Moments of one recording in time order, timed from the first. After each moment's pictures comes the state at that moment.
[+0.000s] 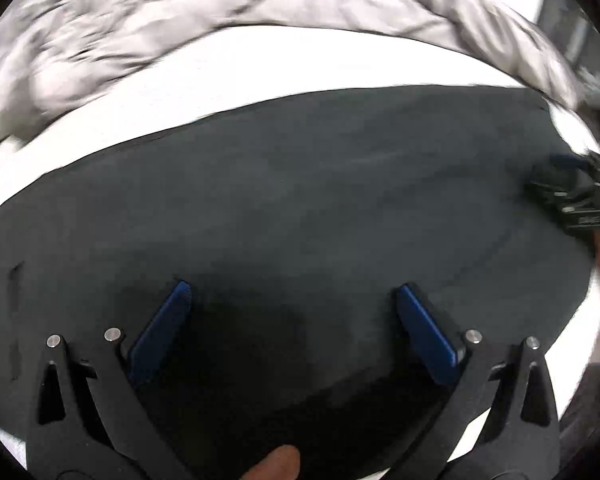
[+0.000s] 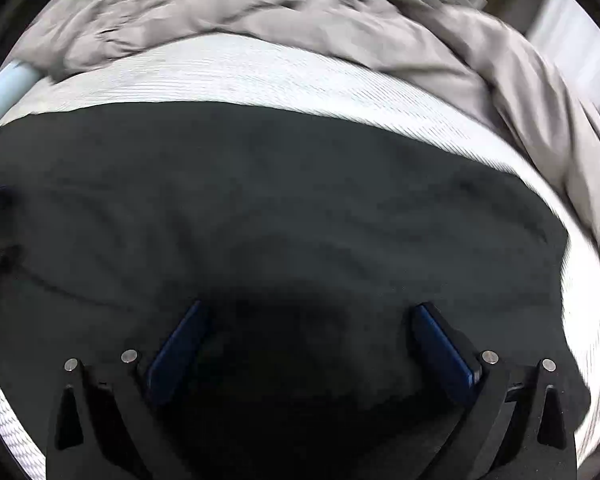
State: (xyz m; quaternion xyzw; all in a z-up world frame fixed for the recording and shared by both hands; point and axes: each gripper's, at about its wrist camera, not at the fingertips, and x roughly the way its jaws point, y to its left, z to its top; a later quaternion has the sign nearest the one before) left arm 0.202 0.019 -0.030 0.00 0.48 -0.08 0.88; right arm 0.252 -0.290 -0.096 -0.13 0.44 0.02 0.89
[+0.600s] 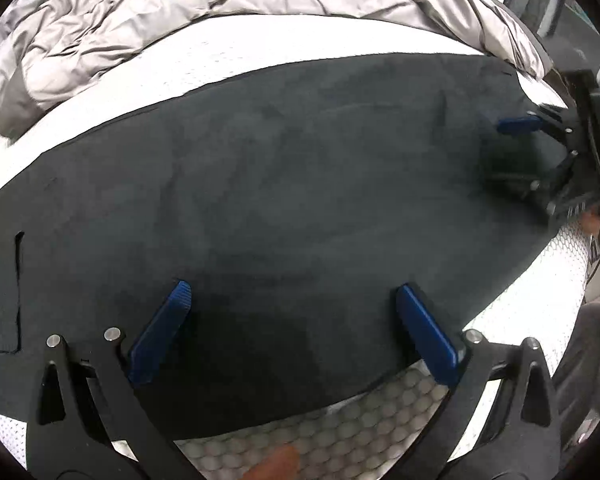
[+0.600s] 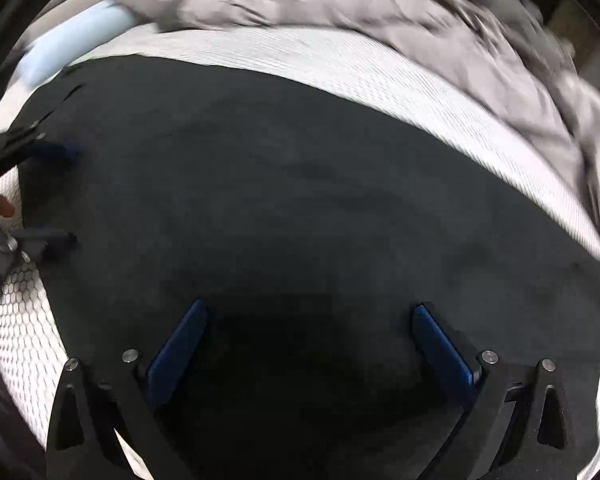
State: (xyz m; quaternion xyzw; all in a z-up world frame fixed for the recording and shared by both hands) left arm 0.163 0.030 -0.036 0.02 0.49 -0.15 0.86; right arm 0.219 -0.222 -0.097 -0.19 0.46 0.15 0.86
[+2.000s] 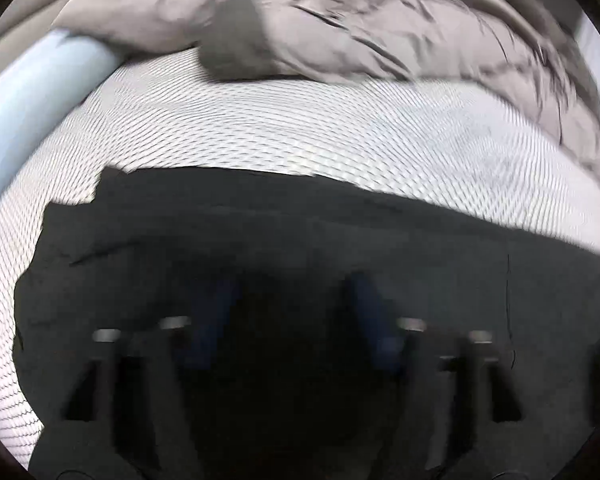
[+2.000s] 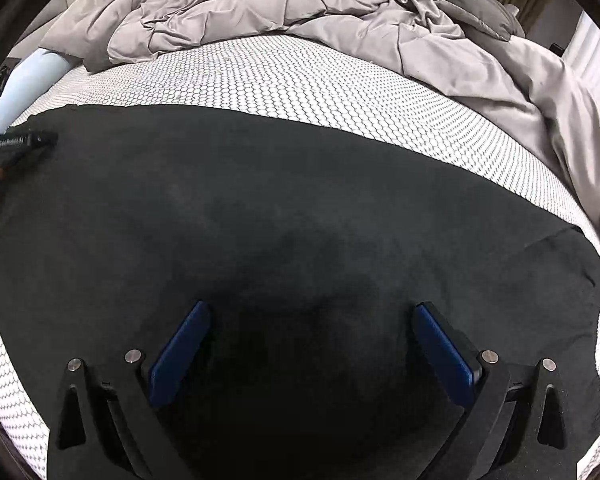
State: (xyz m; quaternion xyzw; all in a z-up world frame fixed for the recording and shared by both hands) left arm 0.266 0.231 -0.025 -0.13 0.47 0.14 0.86; right arm 0.251 -0.211 -0.089 -0.15 0.44 0.10 0.88
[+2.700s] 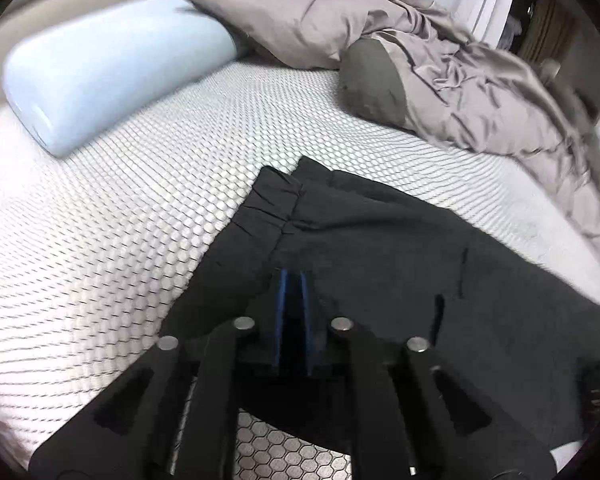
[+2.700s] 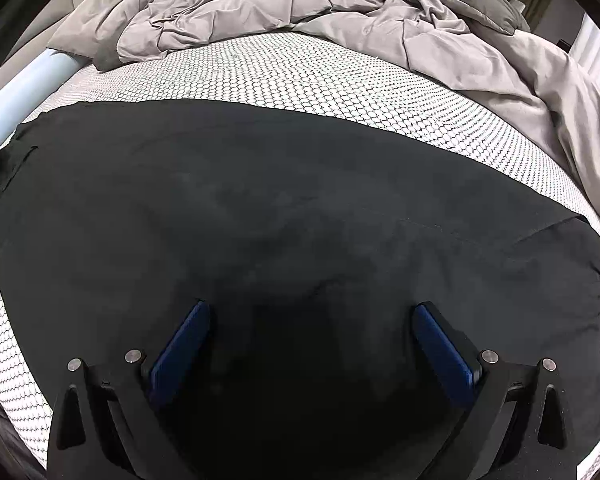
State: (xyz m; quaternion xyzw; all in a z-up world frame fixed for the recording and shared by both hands) left arm 0.148 0.344 -0.017 -0.22 0.41 0.19 0.87; right arm 0.252 -0.218 -0.090 -0.14 0.44 0.12 0.88
